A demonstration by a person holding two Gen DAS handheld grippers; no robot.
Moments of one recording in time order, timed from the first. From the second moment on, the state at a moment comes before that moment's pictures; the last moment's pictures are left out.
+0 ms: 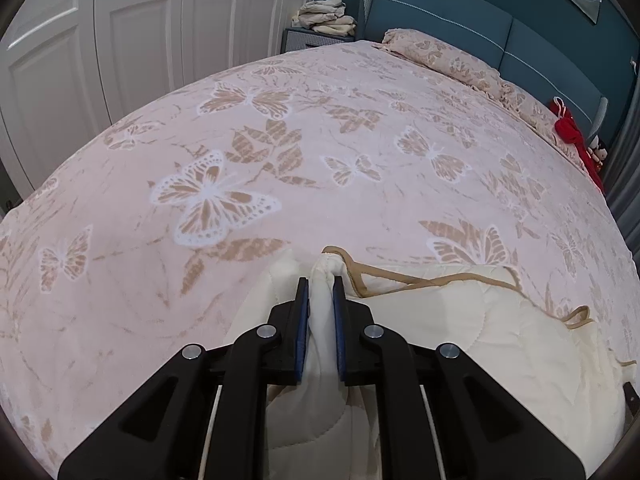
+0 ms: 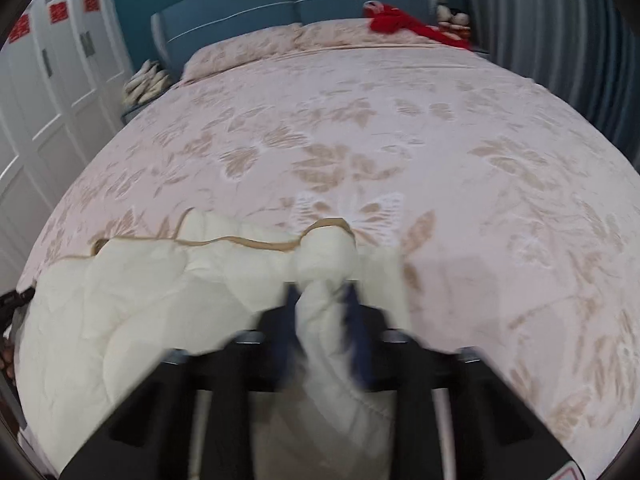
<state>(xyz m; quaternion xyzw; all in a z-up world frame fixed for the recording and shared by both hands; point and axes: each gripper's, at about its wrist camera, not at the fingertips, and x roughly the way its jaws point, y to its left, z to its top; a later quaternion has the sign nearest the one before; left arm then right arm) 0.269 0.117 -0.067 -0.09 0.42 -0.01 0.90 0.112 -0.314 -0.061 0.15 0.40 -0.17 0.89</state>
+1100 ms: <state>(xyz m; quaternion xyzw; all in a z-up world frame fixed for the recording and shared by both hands) 0.225 -0.002 -0.001 0.01 0.39 -0.13 0.91 0.161 -0.178 -0.023 0.11 0.38 -0.04 0.92</state>
